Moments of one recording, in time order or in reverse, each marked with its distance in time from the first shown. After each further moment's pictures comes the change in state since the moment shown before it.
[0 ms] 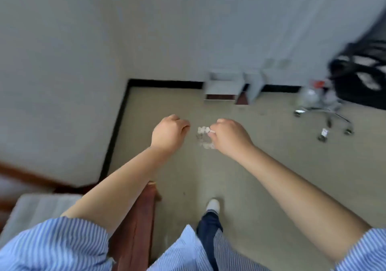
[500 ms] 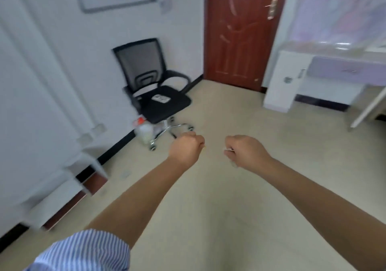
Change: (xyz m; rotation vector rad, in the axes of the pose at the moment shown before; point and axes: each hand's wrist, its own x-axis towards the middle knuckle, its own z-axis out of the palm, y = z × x) left_hand 0.047 0.633 0.223 0.094 -0.351 1.122; right_hand -0.354 0.495 -0.097 0.030 0.301 0.938
